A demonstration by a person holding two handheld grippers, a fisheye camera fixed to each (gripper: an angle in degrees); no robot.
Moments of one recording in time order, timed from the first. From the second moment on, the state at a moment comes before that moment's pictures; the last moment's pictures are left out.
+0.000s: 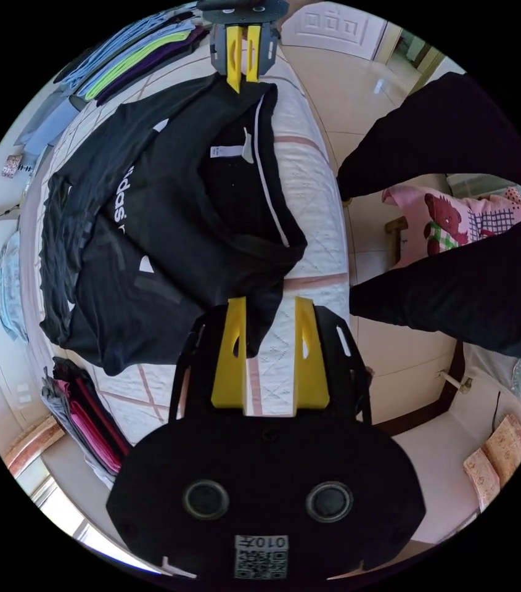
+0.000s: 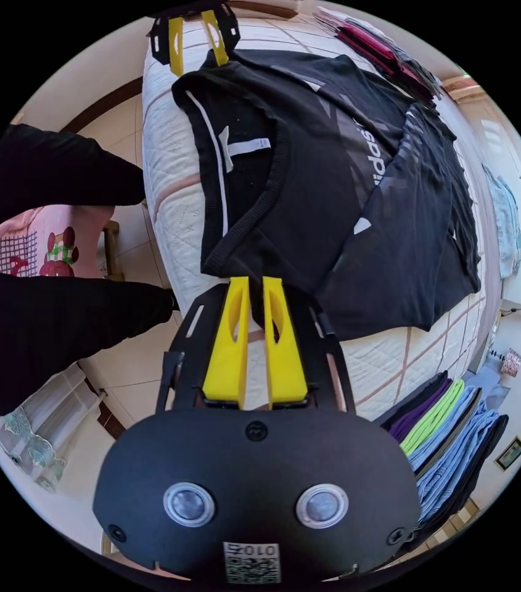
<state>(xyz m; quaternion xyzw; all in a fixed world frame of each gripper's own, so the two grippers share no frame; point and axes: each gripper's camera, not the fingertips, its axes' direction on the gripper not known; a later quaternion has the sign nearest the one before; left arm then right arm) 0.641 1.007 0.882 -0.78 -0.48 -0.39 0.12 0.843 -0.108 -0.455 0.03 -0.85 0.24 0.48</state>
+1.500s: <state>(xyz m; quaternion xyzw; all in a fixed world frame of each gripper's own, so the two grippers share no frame) 0.677 0.883 0.816 -0.56 -0.48 -0.62 0.27 0.860 0.135 -0.440 0.04 -0.94 0.28 0.17</state>
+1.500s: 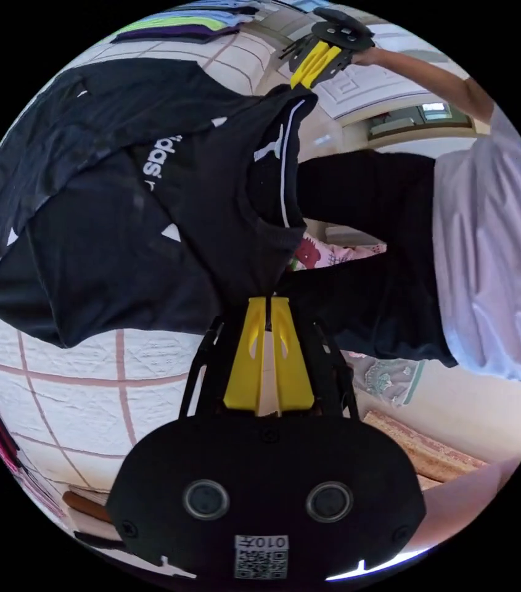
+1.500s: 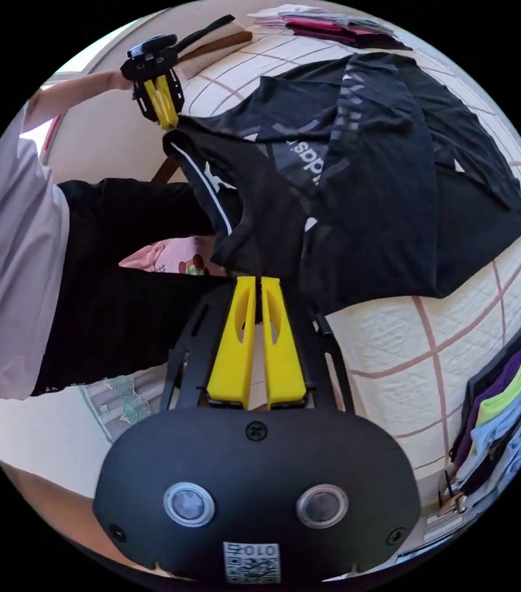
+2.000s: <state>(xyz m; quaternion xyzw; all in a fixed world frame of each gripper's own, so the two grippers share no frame) 0.667 0.639 0.497 -0.43 -0.51 -0.68 0.30 0.657 0.137 -0.194 0.05 -0.94 0.29 0.15</state>
